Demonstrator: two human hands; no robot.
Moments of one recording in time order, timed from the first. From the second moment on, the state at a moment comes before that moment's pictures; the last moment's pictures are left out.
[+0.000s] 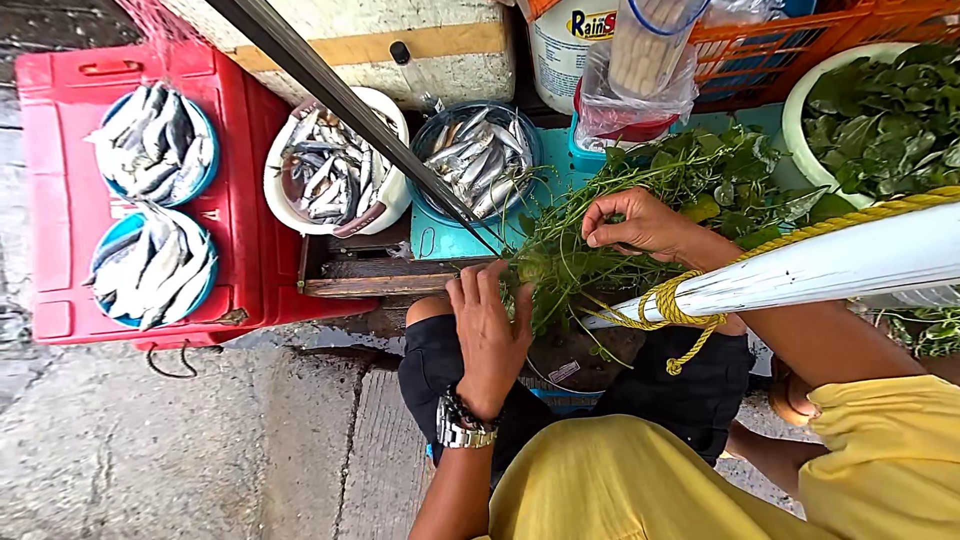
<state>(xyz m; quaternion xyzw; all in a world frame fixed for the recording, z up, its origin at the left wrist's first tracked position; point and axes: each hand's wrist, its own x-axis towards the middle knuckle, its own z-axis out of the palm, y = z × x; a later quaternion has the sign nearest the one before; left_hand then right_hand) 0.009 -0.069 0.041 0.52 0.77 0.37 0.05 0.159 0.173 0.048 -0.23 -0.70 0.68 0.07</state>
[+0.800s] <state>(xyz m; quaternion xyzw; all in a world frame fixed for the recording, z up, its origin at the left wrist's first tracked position) 0.042 -0.033 -0.003 0.40 0.66 0.54 0.34 0.157 0.167 0.045 -0.11 -0.80 0.59 0.00</state>
